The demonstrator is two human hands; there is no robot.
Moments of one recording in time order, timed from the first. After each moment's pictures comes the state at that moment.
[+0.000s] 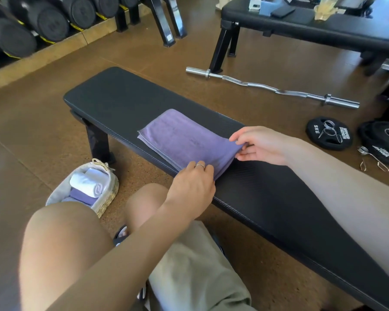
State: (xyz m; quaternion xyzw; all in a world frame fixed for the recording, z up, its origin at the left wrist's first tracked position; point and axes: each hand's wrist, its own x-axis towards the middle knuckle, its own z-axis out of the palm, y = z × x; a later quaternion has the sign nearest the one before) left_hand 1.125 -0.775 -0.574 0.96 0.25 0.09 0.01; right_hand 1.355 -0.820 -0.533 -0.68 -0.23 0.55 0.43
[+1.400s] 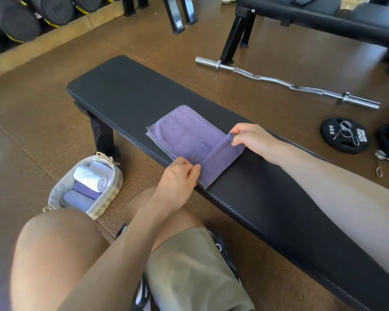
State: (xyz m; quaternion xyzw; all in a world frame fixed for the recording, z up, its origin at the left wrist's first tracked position) left_hand 1.103 -0.718 -0.584 0.83 0.41 0.12 0.35; right_hand 1.349 -0.762 -0.566 -0.75 -0.41 0.39 0.33
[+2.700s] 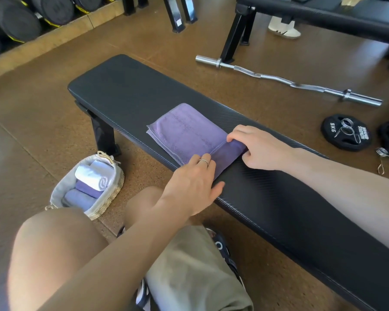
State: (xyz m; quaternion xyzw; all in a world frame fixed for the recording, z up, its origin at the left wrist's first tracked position) left_hand 1.120 -0.739 -0.585 0.97 0.23 0.09 -0.04; right_hand 1.362 -0.786 -0.580 -0.68 -0.71 0.12 0.12
